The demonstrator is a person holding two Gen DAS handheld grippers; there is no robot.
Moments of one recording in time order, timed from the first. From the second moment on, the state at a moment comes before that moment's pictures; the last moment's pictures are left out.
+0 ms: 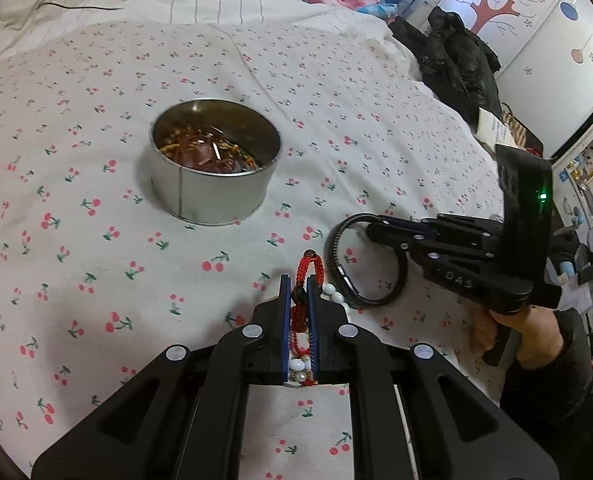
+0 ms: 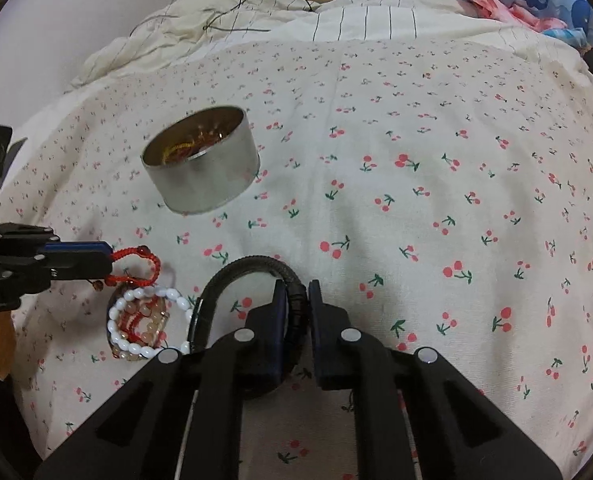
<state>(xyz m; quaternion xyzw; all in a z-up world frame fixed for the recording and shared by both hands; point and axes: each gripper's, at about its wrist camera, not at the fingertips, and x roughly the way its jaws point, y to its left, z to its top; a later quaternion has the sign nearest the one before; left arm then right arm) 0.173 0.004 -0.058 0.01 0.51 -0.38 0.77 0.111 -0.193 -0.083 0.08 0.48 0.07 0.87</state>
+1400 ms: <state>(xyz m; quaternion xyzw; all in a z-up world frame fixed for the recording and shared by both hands) 0.199 -0.010 0.003 0.10 0.37 -0.23 0.89 0.138 -0.196 -0.018 0.13 0.36 0.09 0.92</state>
